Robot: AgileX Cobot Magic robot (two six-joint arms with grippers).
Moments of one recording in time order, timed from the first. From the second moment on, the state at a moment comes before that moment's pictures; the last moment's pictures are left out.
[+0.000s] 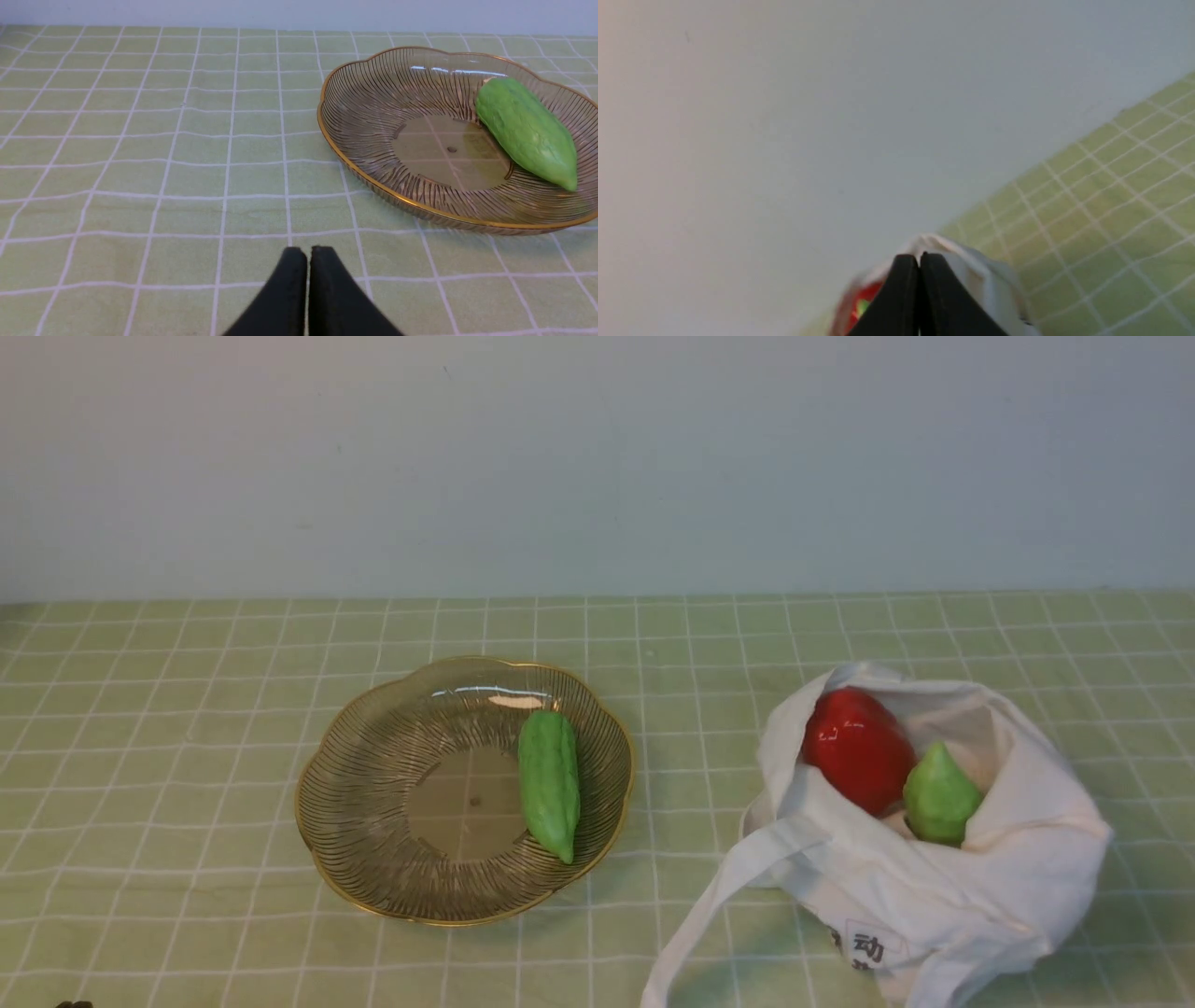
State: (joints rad) right arm 0.01 -0.01 0.03 0.43 0.12 0.31; left arm 0.00 -0.01 0.03 -0.20 0.38 0.11
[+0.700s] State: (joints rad) right arm 0.06 0.20 -0.42 0.40 0.39 0.02; left arm 0.00 -0.01 0.03 -0.20 0.38 0.11
